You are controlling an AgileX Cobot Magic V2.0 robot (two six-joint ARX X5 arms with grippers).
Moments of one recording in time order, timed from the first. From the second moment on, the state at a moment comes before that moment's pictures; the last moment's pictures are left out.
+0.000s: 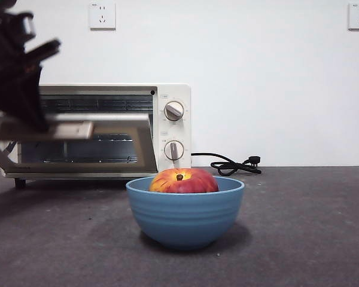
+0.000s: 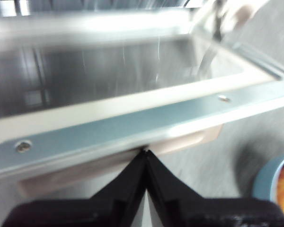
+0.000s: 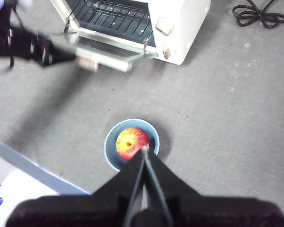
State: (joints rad) left arm -0.14 1.40 1.00 -0.55 0.27 -0.11; right arm 0.92 1.12 1.74 -1.35 0.24 0.38
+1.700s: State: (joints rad) left arm -0.42 1.07 0.82 -0.72 0.11 -0.21; right arm 0.92 1.31 1.60 -1.33 0.25 0.25
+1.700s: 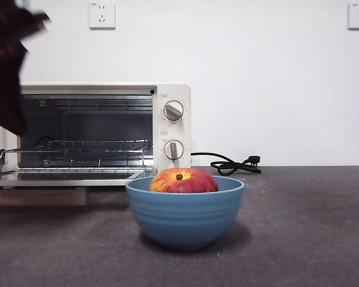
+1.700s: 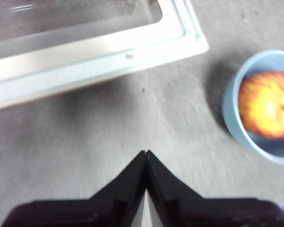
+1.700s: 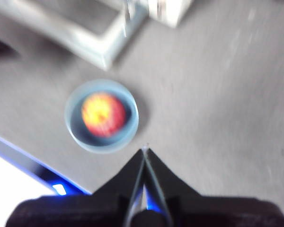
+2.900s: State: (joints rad) left arm -0.43 0.60 0.82 -1.13 0.11 -0.22; right arm 0.75 1.67 1.23 -0.80 0.00 0.30
